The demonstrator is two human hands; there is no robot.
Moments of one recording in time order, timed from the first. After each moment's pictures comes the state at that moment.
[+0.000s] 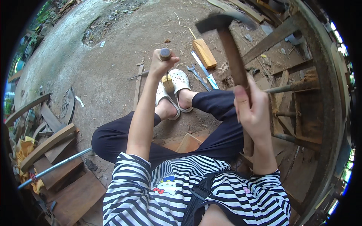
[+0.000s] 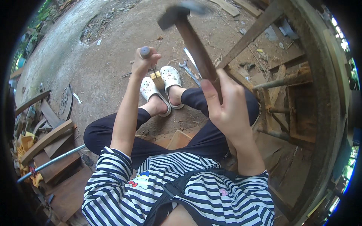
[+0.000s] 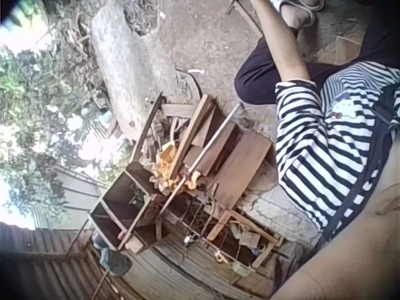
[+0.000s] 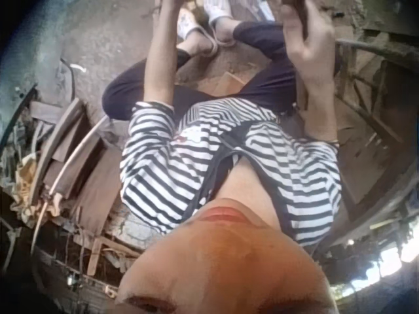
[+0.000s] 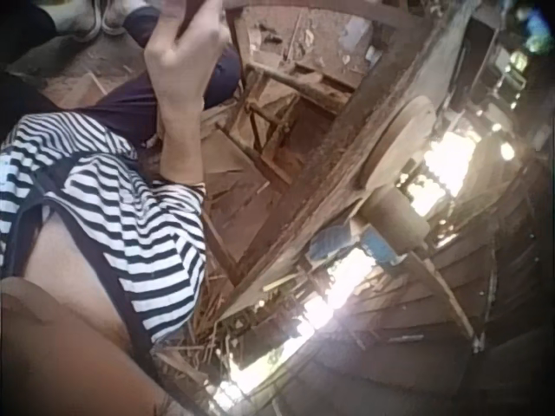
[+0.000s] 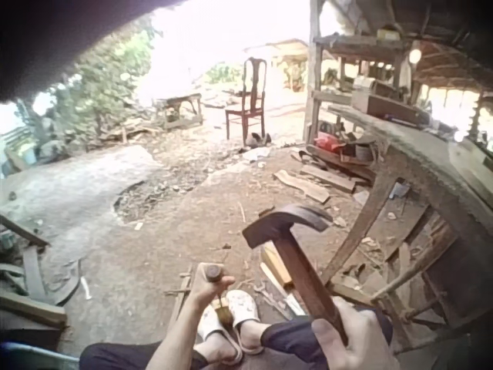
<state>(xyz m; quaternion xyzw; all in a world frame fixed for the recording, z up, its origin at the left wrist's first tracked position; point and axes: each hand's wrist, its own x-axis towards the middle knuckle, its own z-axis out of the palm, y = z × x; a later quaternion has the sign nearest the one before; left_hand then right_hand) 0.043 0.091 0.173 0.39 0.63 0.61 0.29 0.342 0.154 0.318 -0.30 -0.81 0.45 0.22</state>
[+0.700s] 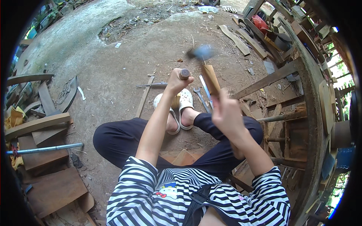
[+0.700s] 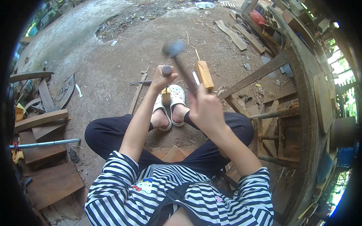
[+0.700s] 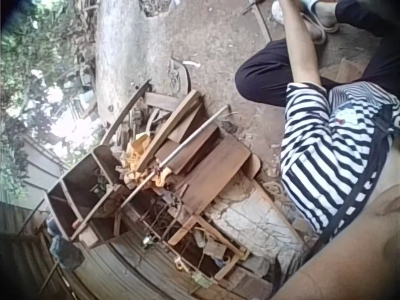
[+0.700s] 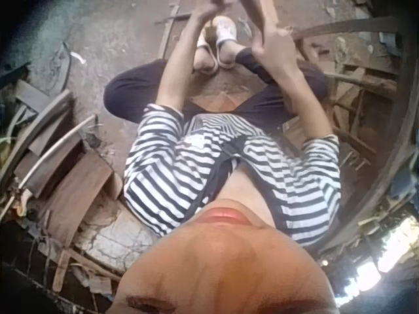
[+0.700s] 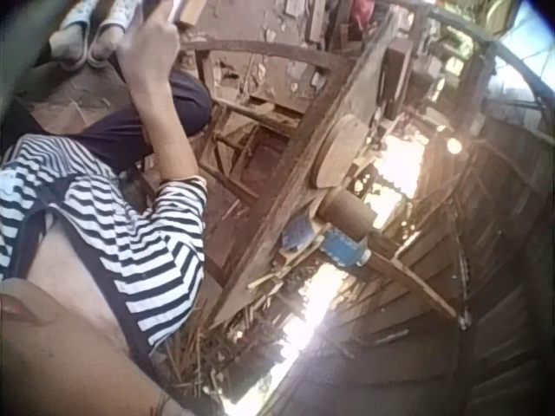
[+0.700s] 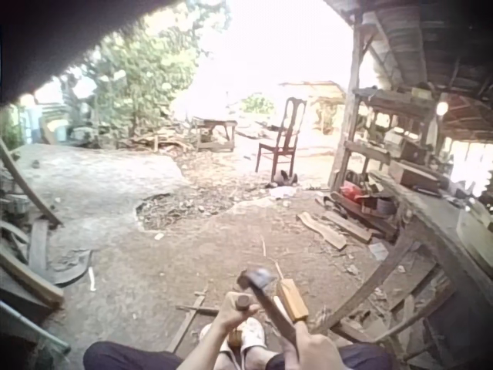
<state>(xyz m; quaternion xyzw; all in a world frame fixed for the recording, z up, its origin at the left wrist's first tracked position) 0.042 0.076 0.164 0.38 0.66 0.61 0.22 0.249 0.116 0.347 -0.20 -0.94 0.23 0.15</state>
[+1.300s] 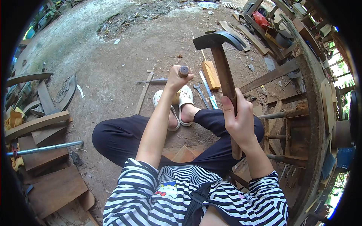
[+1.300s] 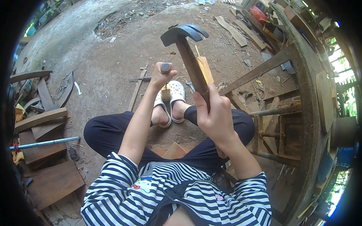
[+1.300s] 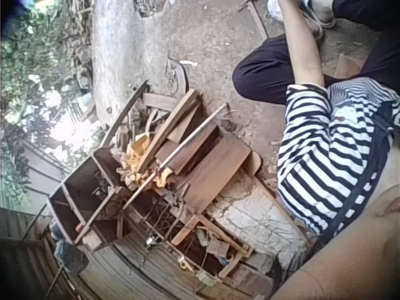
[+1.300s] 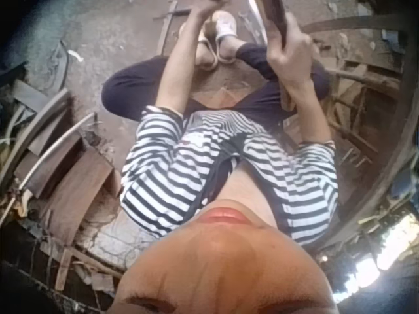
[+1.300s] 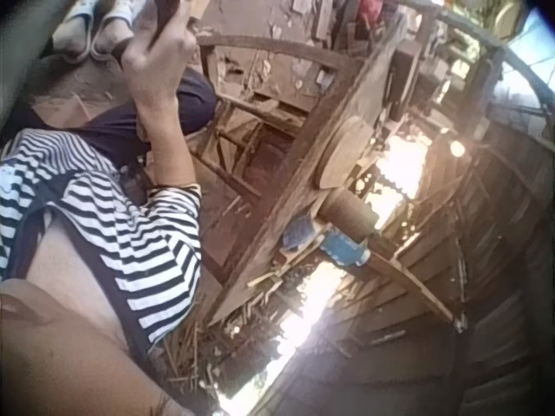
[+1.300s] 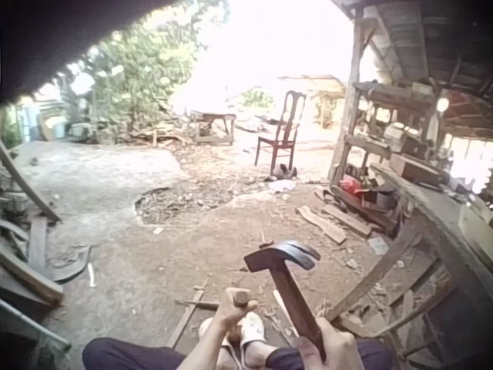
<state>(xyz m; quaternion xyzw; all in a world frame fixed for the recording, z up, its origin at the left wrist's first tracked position) 0.044 0.073 0.161 0.40 0.64 0.63 0.18 0.276 0.118 0.339 -0.19 -0.88 0.37 0.22</state>
